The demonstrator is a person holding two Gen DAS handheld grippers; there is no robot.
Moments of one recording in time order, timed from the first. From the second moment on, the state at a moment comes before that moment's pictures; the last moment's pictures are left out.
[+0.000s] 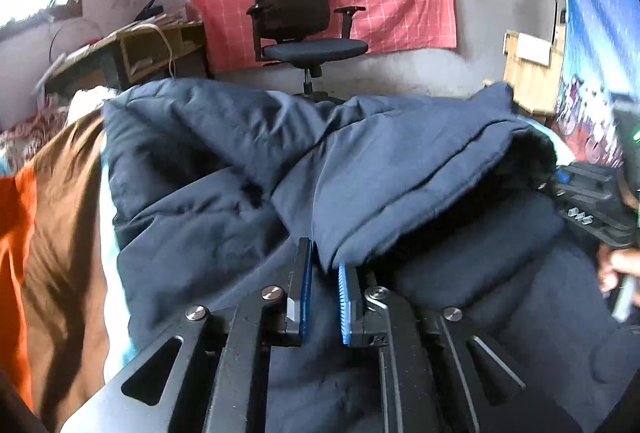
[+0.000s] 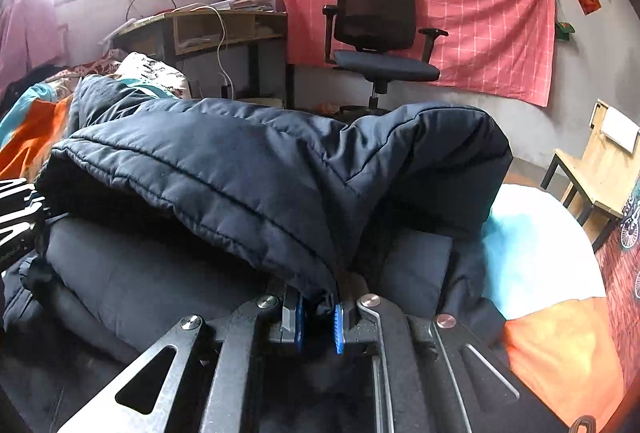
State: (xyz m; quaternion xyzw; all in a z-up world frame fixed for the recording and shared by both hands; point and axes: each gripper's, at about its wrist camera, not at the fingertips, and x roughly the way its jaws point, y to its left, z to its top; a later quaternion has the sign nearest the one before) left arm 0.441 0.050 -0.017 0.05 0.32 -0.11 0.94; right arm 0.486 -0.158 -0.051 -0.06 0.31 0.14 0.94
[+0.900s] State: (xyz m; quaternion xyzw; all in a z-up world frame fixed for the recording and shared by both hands) left arm 0.485 0.037 0.009 -0.01 0.30 -0.16 0.94; right arm 0.445 -0.183 -0.015 -0.06 0.30 0.17 0.94
